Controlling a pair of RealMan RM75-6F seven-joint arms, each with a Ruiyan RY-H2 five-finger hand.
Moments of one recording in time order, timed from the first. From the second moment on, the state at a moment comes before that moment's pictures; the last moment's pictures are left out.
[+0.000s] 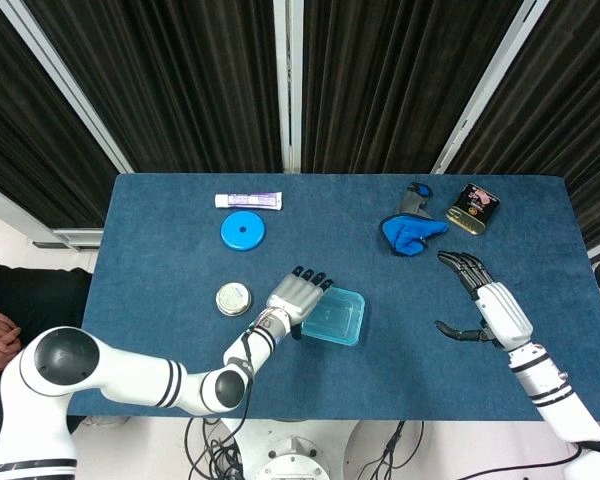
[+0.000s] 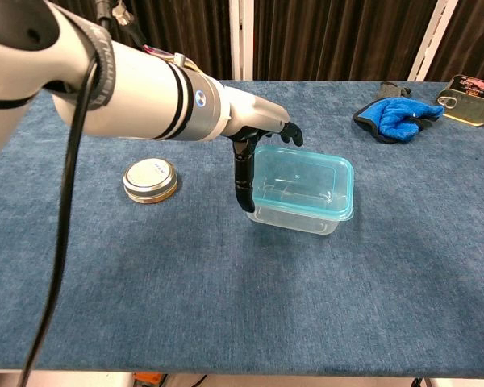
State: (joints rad) left arm -1.41 -1.64 -0.23 -1.63 0.09 0.85 0.91; right arm 0.39 -1.15 0.03 -1.54 -1.64 1.32 0.59
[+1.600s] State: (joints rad) left arm -1.44 -1.70 -0.22 -1.56 0.02 0.91 0.80; right arm 0.42 -1.92 0.01 -0.80 -1.81 1.57 0.30
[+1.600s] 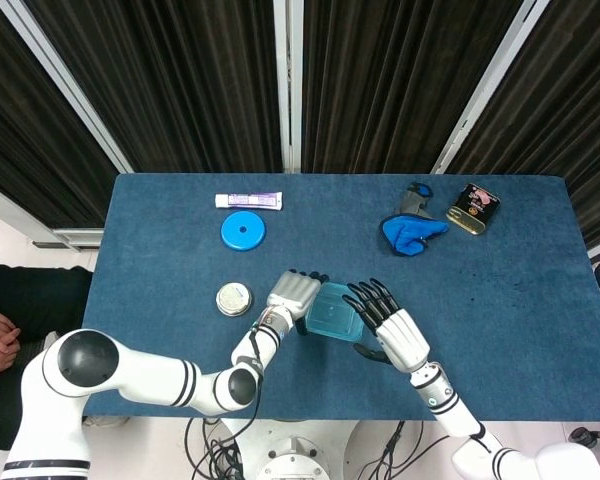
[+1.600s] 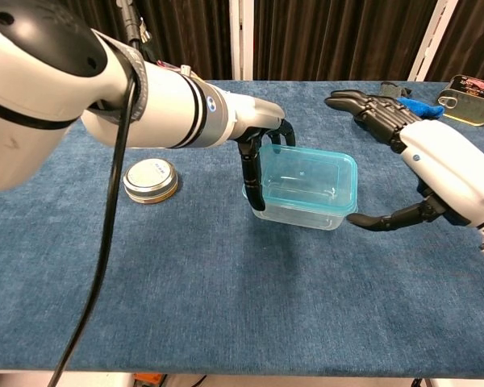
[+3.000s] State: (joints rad) left arm -1.46 -1.72 -0.22 -1.55 0.00 0.96 0.86; right arm 0.47 -1.95 0.01 -0.78 -1.74 1.58 0.33
